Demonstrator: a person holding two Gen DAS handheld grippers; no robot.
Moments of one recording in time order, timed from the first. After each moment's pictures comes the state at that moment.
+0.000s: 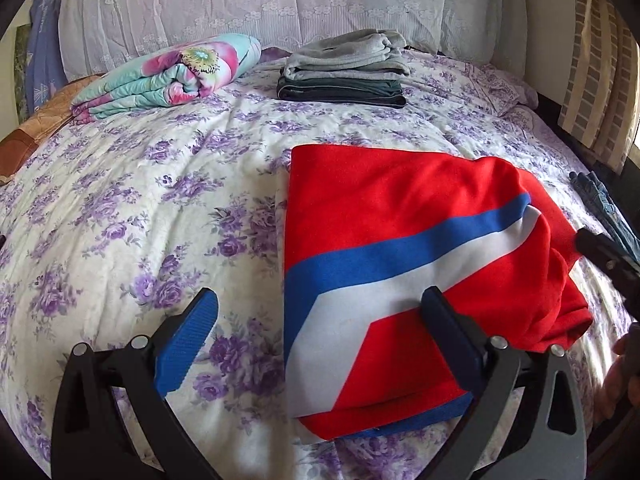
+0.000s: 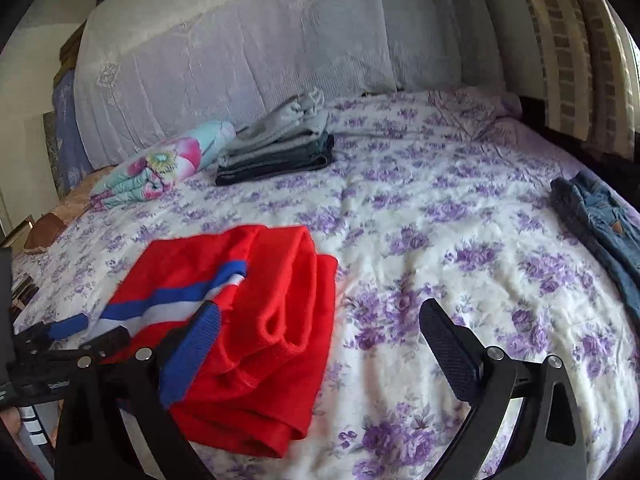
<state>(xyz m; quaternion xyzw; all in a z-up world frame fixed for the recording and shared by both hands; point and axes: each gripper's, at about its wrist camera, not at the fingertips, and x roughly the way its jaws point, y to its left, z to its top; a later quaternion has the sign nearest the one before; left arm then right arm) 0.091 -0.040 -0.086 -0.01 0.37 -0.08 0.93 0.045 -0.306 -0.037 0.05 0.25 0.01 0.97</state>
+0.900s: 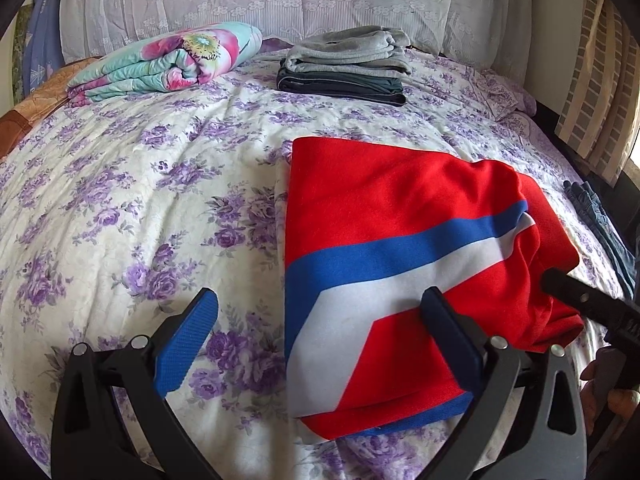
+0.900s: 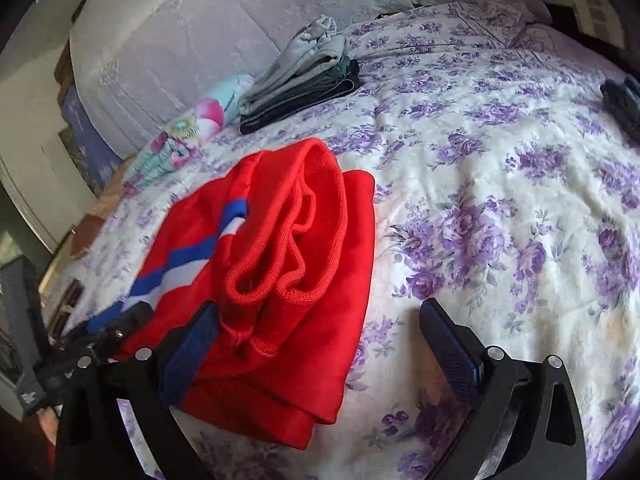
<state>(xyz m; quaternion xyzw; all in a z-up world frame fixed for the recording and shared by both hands) 0.093 -0.035 -0.090 -0.04 0.38 -0.09 0.92 0.078 -0.311 -0.079 0.13 0.38 0.08 0.91</state>
